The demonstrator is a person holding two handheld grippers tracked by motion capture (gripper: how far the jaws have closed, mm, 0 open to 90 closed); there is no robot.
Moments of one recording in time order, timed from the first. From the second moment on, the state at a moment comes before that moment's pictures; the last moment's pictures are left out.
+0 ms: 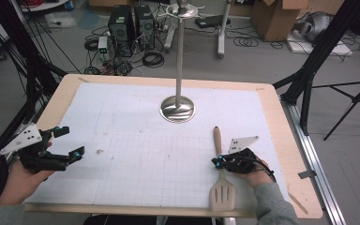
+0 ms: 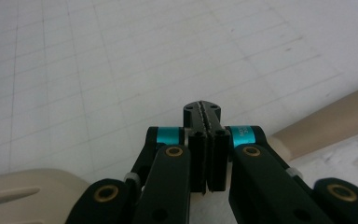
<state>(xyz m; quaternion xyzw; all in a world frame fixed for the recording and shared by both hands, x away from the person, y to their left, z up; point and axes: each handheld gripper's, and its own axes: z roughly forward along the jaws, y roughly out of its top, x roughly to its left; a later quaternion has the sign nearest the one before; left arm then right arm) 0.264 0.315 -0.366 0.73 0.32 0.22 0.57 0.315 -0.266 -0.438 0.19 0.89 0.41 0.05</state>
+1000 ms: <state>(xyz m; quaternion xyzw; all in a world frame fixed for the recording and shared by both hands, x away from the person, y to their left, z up) 0.266 0.313 -0.371 0.73 0.32 0.21 0.56 0.307 -0.291 -0.441 0.22 0.89 0.39 0.03</state>
